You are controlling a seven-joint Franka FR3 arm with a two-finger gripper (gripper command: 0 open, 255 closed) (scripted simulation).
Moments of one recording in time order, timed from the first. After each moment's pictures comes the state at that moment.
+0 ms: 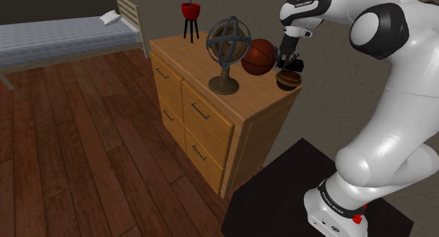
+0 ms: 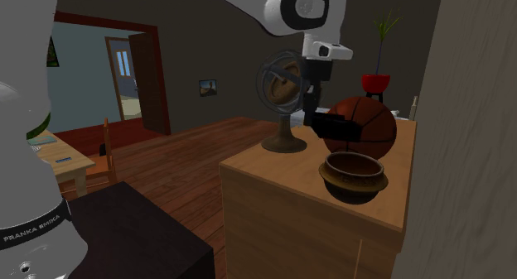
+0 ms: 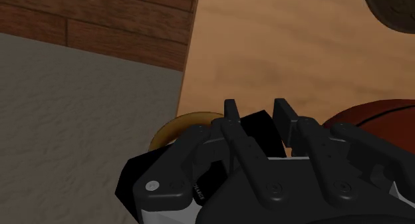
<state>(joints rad) -0.49 0.37 -0.07 -1.58 0.08 1.89 0.74</state>
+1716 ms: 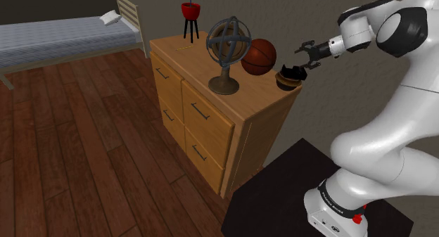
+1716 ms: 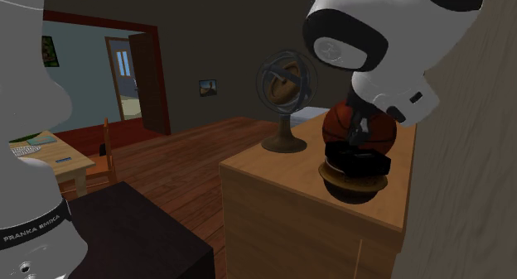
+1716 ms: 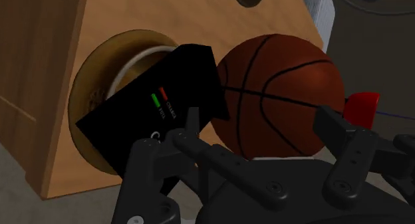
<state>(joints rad) -1.00 0.41 0.06 -1.69 0.99 1.97 -0.31</state>
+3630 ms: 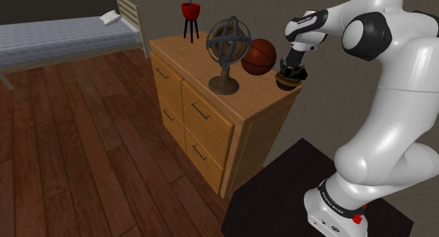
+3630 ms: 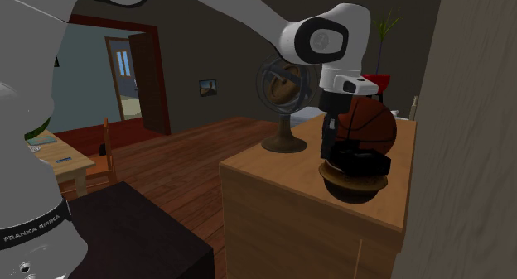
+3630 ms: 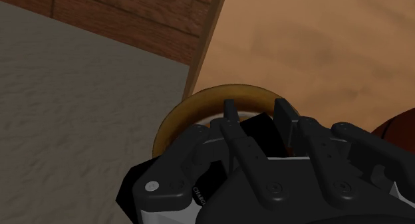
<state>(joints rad) -0.54 0.48 -0.12 -1.61 0.13 2.02 0.47</state>
